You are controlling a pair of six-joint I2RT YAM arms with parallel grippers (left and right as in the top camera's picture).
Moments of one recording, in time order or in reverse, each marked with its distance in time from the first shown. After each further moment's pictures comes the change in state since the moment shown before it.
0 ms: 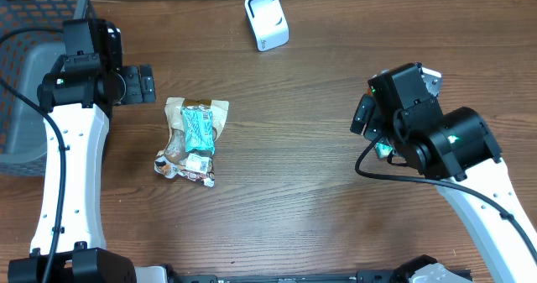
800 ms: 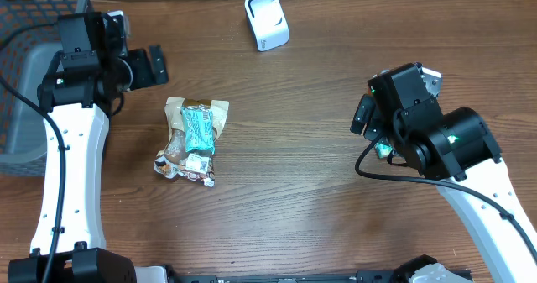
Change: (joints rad) left arm 0.000 0.000 0.001 0.136 0.310 -0.137; right arm 0.000 0.000 0.000 -0.001 0.004 0.001
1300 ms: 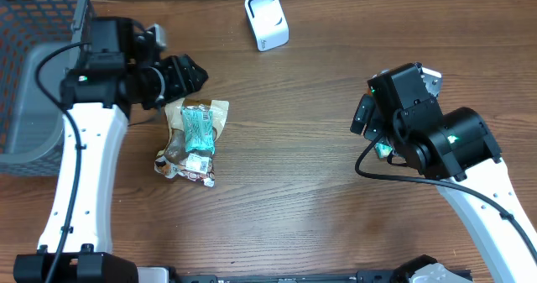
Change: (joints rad) left arm -0.116 0.000 0.000 -0.136 0.289 -0.236; right arm 0.000 0.000 0.000 -0.001 0.000 0.000
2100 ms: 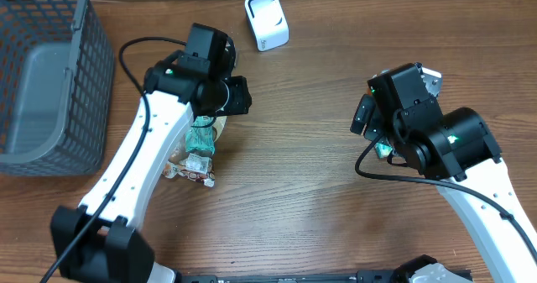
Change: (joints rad) left arm -0.317 0.127 0.000 -0.006 -0.229 -0.014; right arm 0.000 0.000 0.000 0.000 0.000 0.000
